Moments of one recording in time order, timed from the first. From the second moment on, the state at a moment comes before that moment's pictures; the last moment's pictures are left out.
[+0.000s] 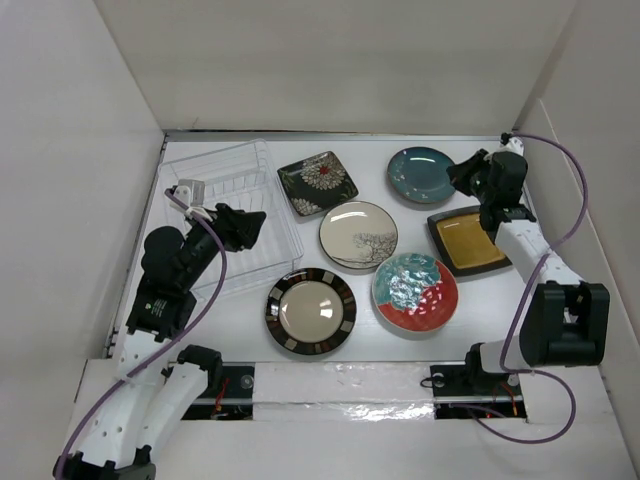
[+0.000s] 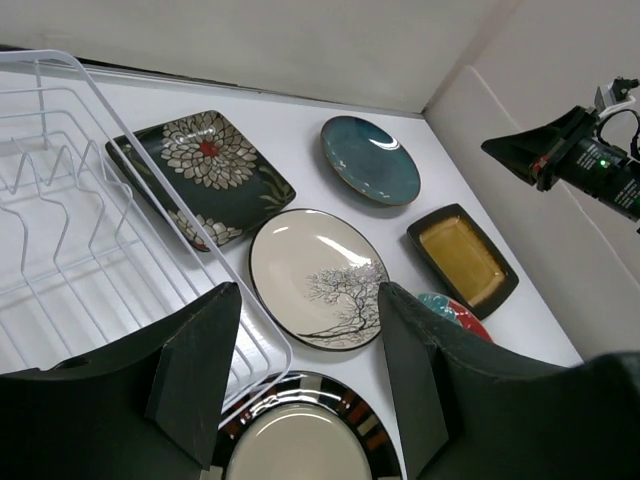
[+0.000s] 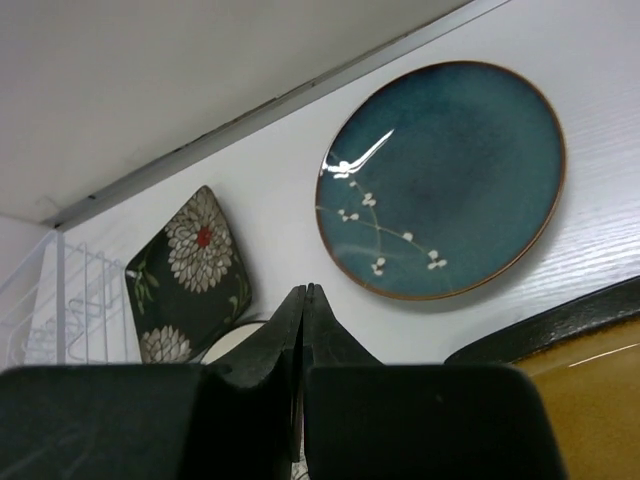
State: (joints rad) left arm -0.26 0.62 0.76 -0.17 0.23 -0.47; right arm -0.02 1.39 0.98 0.15 -0.15 0.58
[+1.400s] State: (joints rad) left arm -0.28 0.59 0.76 -0.21 0.13 -0.44; right arm -0.26 2.21 1.47 0.09 -0.44 0.64
